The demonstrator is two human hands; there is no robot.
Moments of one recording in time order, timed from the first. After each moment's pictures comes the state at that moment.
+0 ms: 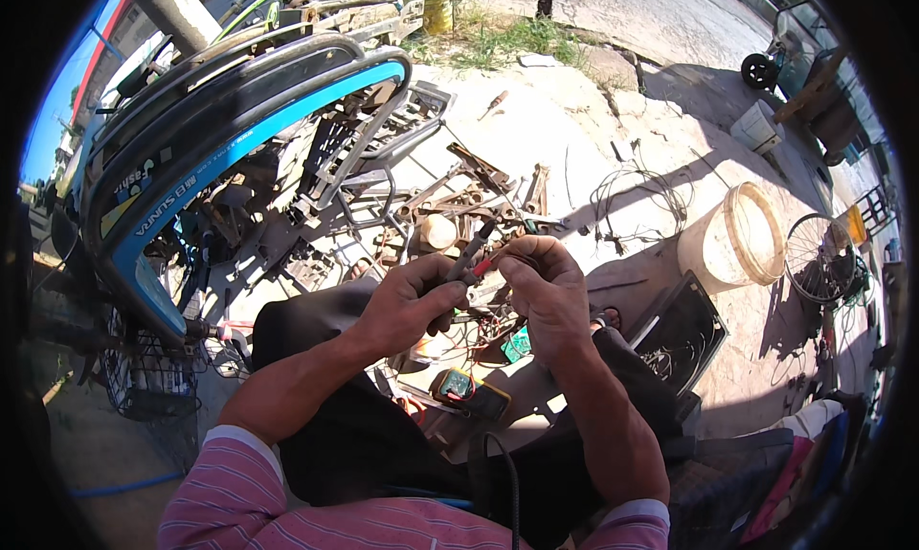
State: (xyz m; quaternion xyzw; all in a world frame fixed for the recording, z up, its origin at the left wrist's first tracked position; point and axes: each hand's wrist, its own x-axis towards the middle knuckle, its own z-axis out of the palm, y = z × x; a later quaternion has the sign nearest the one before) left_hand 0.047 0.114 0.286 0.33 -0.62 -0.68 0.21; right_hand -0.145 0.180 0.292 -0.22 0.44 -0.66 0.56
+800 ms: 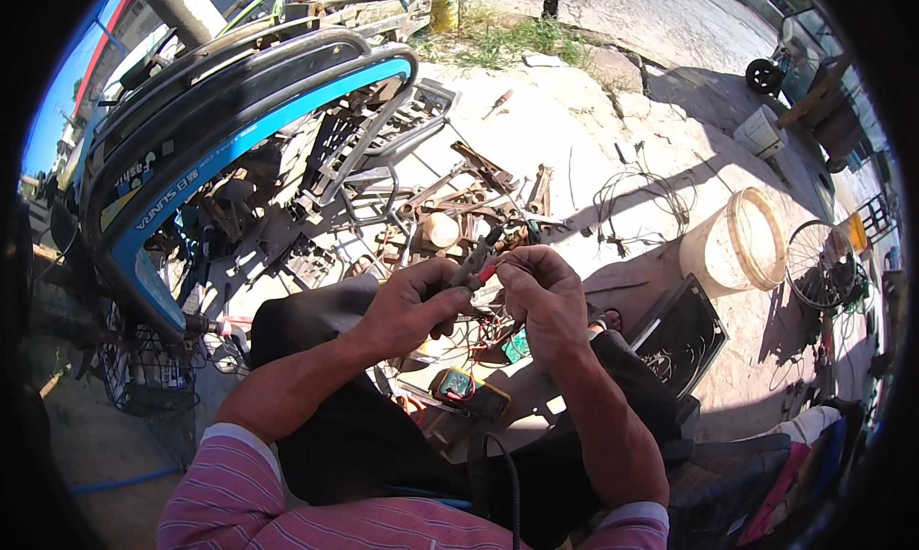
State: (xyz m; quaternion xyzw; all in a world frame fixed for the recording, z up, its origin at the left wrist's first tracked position) left_hand 0.051 0.117 0.287 0.33 -0.62 -0.68 0.23; right_hand -0.141 0.181 0.289 -0.24 0.45 -0.63 0.58
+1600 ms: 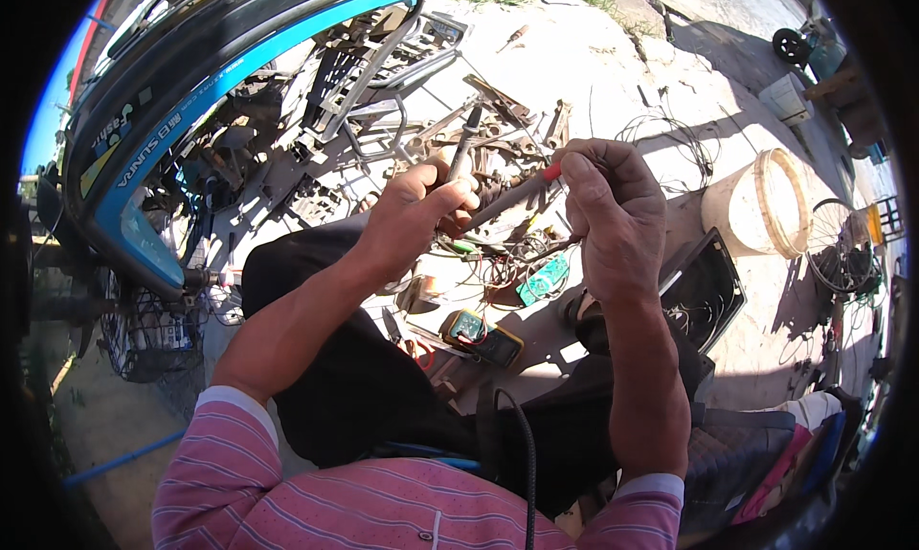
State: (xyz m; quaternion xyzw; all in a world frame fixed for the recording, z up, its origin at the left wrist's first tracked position) left_hand 0.044 0.099 0.277 0.42 -0.53 -0.69 0.25; right_hand -0.161 0.175 0.302 -0.35 0.44 -0.70 0.45
